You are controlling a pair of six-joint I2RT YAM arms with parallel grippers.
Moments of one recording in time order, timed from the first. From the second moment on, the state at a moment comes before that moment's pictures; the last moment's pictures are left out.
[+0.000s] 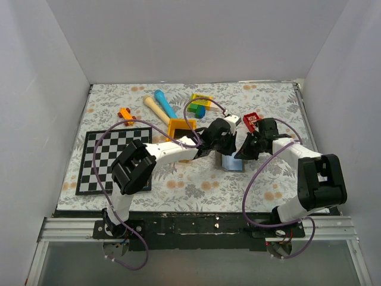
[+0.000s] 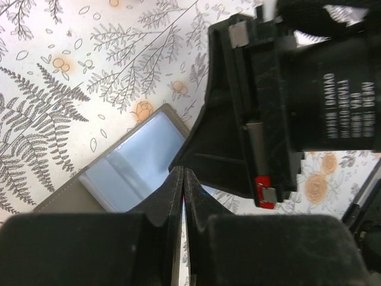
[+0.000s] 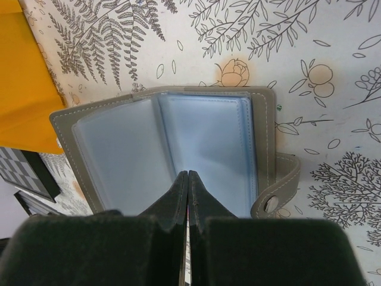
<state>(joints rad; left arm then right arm) -0.95 2.00 1.44 -0.02 0.08 -0.40 0.19 1.51 0.81 -0.35 -0.39 0.60</state>
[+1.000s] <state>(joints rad) -0.95 2.05 1.36 -0.14 -0.12 -0.37 0.19 1.58 0.84 -0.36 -0.36 0.60</state>
